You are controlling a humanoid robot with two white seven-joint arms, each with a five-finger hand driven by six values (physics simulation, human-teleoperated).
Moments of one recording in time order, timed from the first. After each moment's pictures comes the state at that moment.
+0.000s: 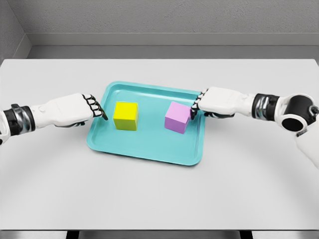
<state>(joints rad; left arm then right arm) -0.52 0.84 -0.63 -1.53 -0.73 -0.61 -0.27 -0.58 -0.57 0.52 -1.44 0.62 -0.61 0.61</state>
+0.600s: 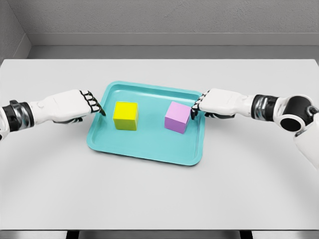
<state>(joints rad) -0.55 0.83 -0.63 -1.49 -0.73 -0.61 -0.28 -0.59 -0.55 0.52 -1.40 0.64 -0.61 0.61</state>
